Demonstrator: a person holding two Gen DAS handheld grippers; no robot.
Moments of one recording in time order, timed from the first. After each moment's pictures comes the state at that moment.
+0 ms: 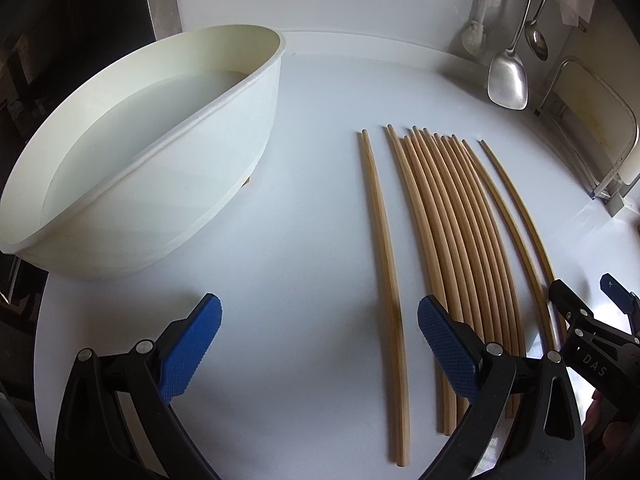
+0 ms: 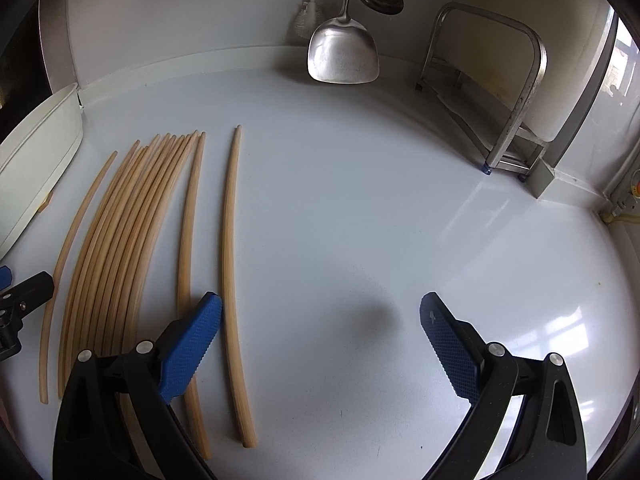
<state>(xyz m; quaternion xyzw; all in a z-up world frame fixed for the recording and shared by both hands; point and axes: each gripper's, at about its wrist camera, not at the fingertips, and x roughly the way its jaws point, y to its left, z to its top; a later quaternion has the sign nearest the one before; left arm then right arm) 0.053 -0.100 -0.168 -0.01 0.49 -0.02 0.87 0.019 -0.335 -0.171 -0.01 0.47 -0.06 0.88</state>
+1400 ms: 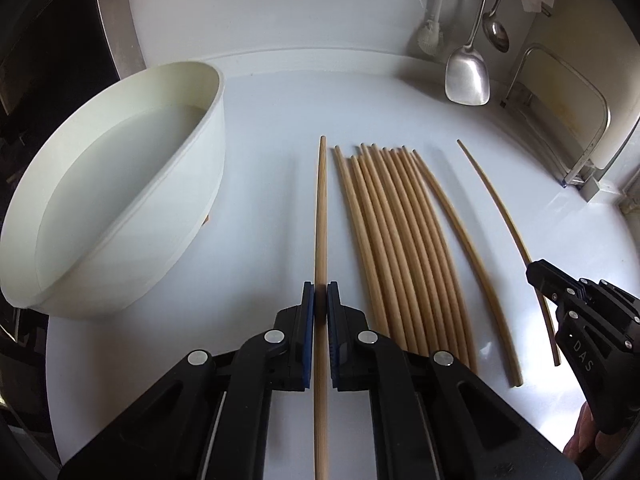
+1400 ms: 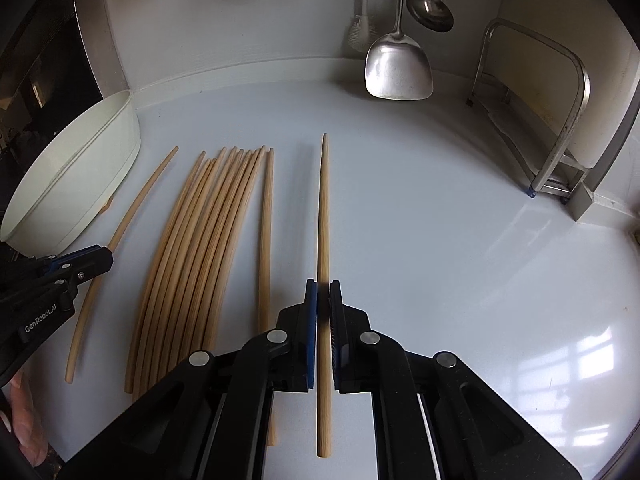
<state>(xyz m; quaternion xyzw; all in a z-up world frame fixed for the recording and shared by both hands) 0.052 -0.133 -0.137 0.02 0.48 -0.07 0.87 0.019 -0.322 -0.137 0.02 0.48 0.03 0.88</state>
